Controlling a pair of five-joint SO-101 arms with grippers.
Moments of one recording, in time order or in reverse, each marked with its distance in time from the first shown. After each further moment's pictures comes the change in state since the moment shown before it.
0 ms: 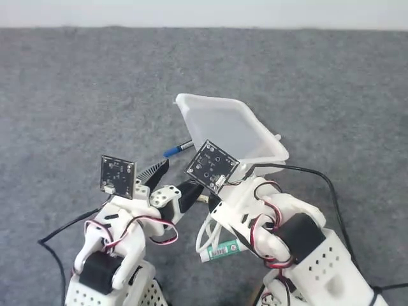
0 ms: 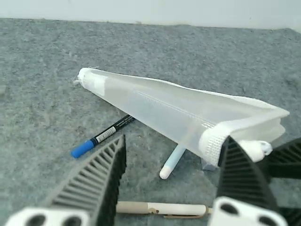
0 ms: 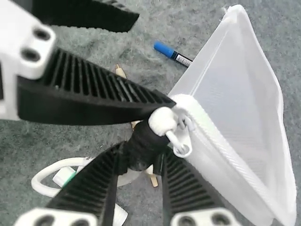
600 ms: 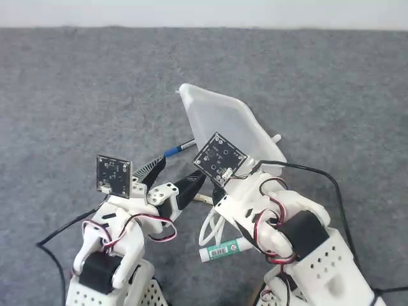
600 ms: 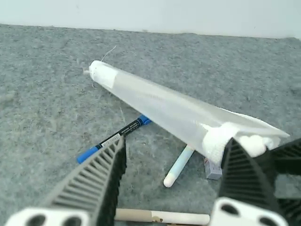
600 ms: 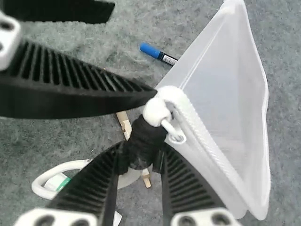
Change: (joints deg) left arm -3.5 0.1 -0.6 -1.7 -0.5; right arm 3.7 0.2 -0.2 -0.2 0.1
